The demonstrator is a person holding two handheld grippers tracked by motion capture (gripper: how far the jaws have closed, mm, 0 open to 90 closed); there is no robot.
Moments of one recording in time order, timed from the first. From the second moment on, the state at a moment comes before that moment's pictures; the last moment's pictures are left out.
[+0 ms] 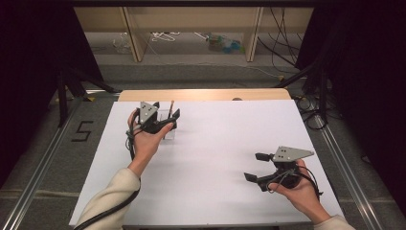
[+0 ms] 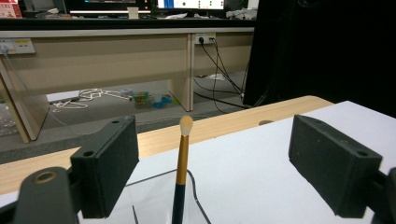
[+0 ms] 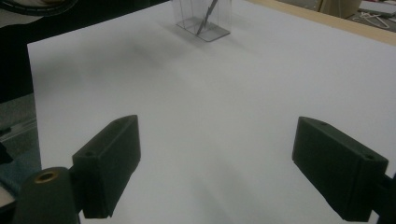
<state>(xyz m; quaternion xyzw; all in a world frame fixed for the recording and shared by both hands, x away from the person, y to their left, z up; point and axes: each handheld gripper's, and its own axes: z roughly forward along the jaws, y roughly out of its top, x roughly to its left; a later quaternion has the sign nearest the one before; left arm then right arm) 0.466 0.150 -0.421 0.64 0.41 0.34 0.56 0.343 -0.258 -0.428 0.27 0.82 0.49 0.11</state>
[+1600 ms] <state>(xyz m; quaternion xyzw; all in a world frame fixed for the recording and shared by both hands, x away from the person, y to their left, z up) 0.391 0.153 -0.410 0.68 0.33 0.28 0.60 0.342 -0.260 -0.425 0.27 0.82 0.50 0.11</state>
